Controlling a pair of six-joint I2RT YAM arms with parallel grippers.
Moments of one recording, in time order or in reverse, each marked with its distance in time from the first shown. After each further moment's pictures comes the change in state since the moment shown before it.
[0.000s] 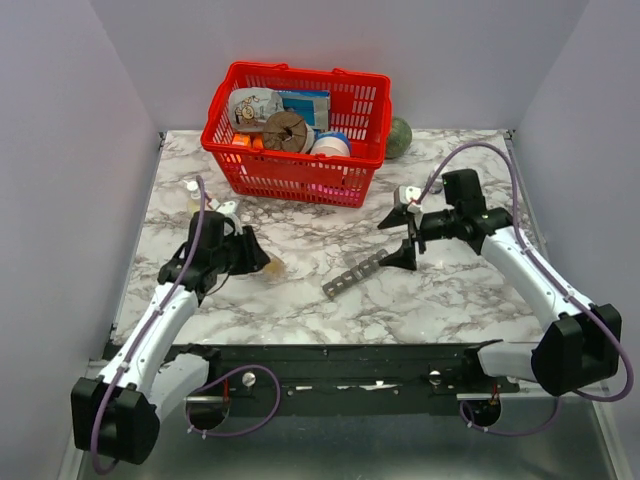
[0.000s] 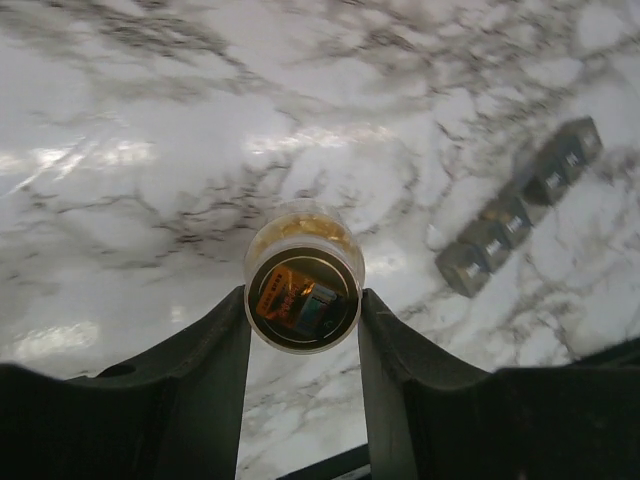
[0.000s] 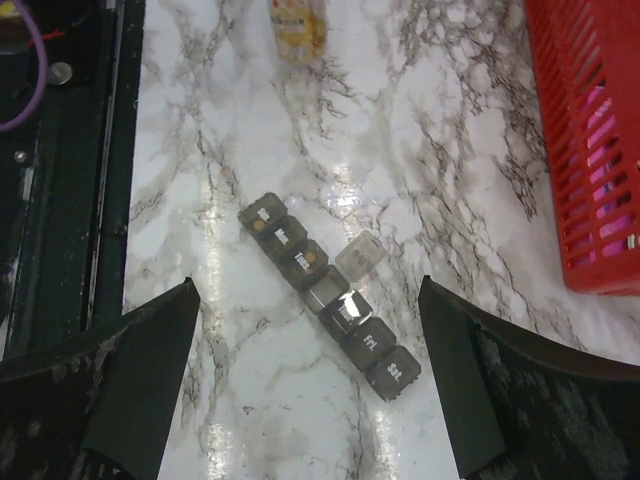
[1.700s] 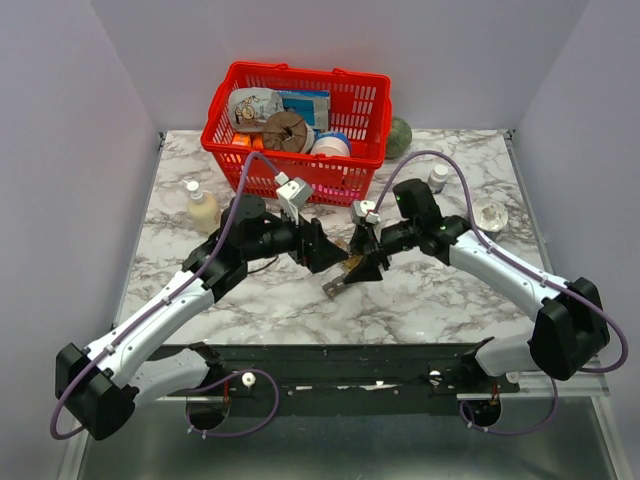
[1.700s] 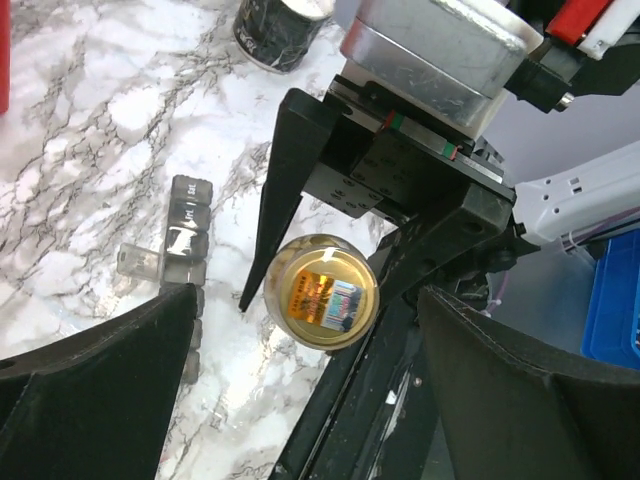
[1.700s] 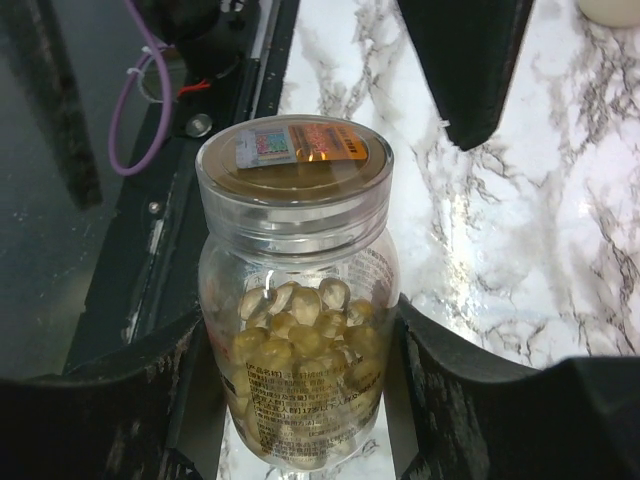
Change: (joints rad) left arm -0.491 0.108 0.212 0.383 0.290 -0.008; right arm 0.323 0.094 -0.043 0.266 -0.006 0.316
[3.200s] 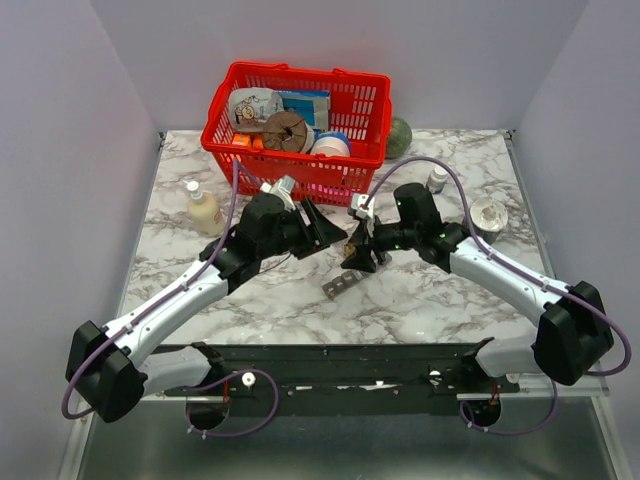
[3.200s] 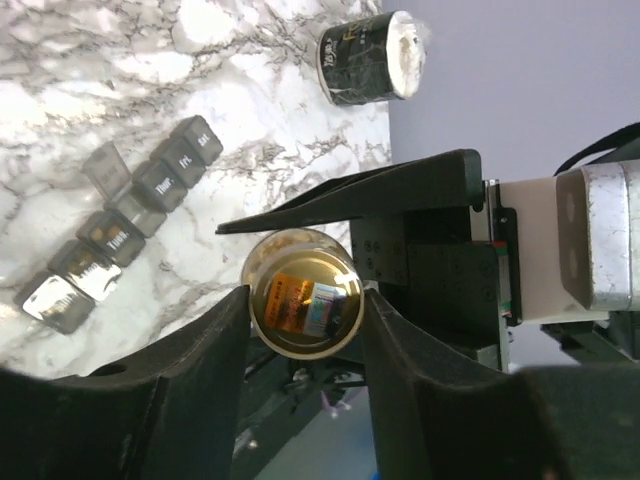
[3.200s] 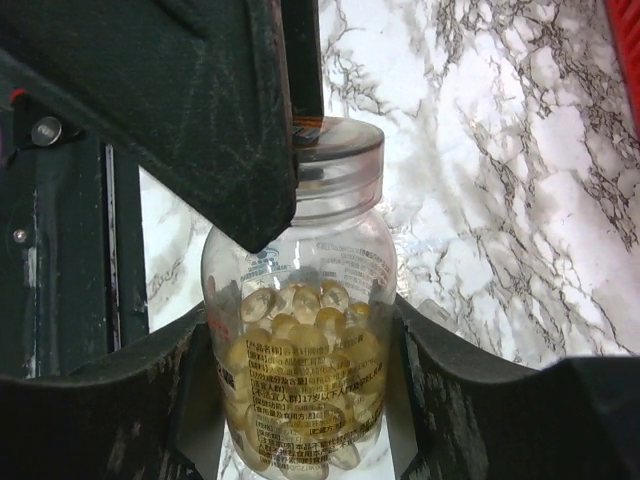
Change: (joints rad) left arm -0.016 0.100 0.003 -0.050 -0.278 -0.631; right arm 0.017 -0.028 -0.051 0.118 0.344 0.131
